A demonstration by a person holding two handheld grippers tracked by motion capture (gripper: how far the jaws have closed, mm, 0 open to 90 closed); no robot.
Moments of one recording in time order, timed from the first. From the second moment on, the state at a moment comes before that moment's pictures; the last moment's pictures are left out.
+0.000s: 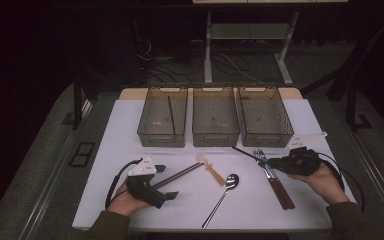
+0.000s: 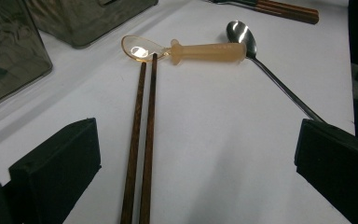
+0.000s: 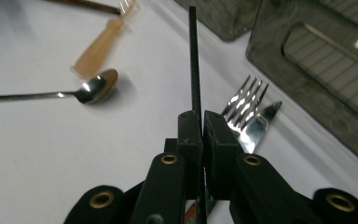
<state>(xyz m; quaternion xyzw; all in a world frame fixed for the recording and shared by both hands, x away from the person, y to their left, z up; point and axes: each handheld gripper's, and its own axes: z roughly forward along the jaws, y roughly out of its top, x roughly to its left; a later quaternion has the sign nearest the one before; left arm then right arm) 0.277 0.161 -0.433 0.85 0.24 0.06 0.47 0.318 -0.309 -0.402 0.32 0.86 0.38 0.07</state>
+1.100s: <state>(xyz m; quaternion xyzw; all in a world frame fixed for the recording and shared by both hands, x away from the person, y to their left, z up) 0.274 0.159 -0.434 0.85 0.24 0.05 0.47 0.351 -0.229 -0.370 0.30 0.85 0.42 0.08</state>
